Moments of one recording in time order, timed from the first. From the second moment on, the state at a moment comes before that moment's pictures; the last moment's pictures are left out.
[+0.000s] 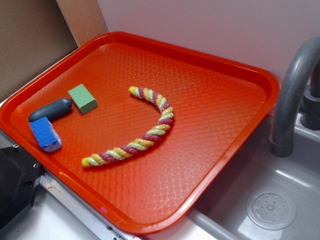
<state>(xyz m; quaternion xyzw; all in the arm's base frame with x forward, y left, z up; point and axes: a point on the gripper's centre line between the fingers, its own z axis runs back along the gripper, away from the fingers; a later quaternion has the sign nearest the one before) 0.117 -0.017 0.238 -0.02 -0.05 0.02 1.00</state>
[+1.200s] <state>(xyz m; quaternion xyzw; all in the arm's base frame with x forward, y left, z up) 0.145 0.052 0.134 0.01 -0.05 -0.11 0.99</state>
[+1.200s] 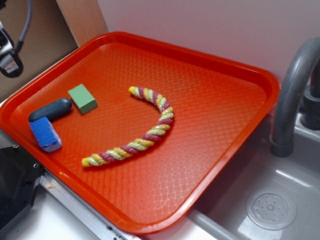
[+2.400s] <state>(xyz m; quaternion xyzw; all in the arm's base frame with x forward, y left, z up) 0.178 0.063 0.018 0.06 0.05 -0.13 0.99</state>
